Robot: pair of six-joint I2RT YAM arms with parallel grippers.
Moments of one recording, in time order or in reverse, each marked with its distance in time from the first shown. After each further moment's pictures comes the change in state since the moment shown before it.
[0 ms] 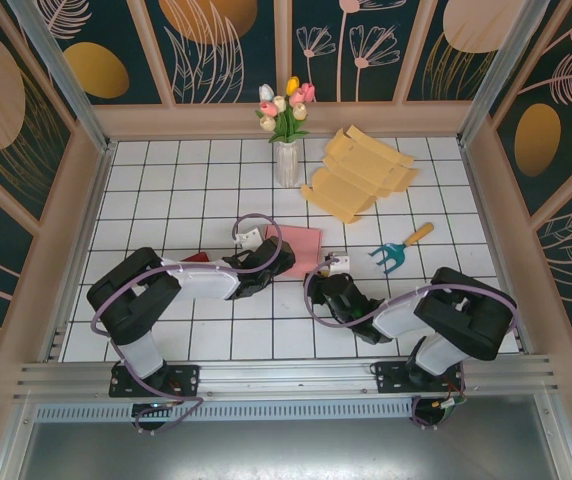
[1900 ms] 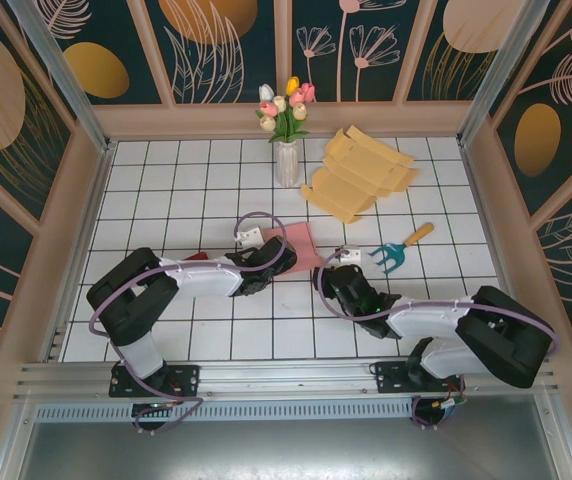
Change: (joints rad) left arm -0.010 -0.007 0.062 -0.163 -0.074 0.031; right arm -0.064 -0.247 0.034 -0.335 -0.006 -0.015
